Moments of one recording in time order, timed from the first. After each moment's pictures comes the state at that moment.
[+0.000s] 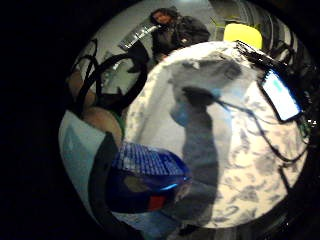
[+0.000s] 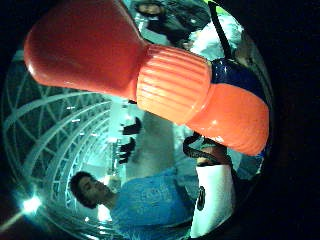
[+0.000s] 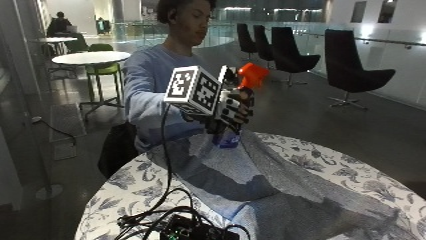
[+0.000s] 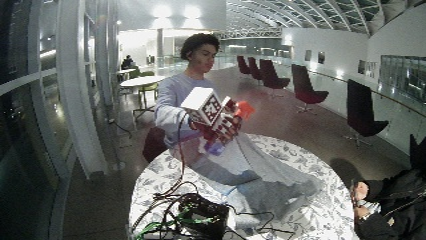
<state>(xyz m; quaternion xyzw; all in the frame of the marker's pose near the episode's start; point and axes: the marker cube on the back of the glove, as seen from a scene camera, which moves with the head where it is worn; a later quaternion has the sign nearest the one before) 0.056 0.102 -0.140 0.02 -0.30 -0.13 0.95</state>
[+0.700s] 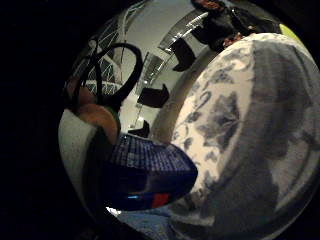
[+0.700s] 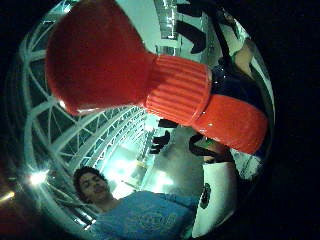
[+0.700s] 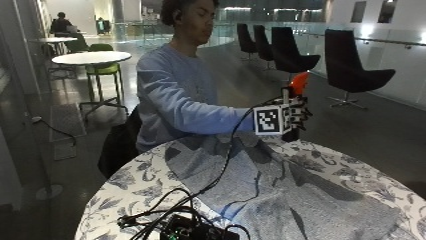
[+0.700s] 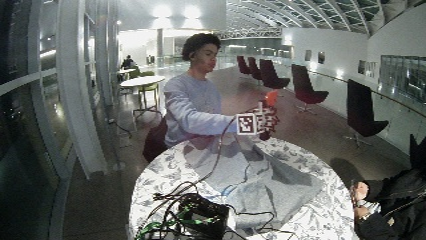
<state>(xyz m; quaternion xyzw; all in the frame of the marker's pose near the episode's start) -0.177 0.104 0.027 -0.04 -0.50 -0.22 0.84</state>
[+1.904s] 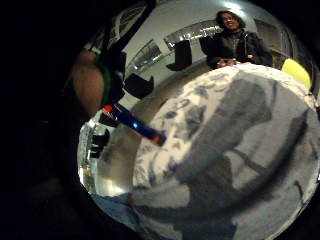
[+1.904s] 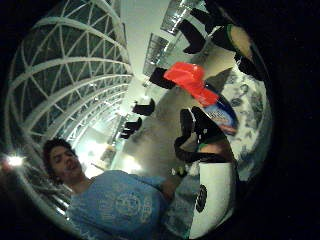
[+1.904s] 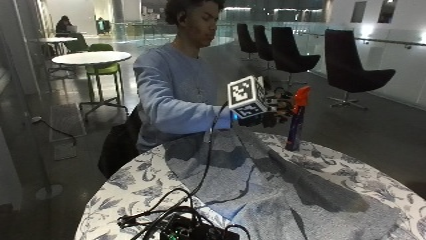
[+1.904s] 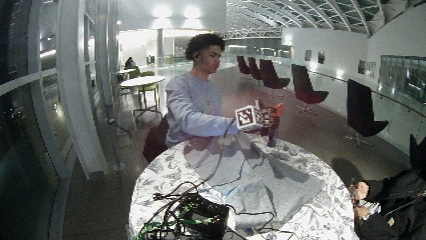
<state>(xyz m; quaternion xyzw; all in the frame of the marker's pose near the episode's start) -0.125 0.145 -0.012 0.03 -0.30 -0.32 0.90</state>
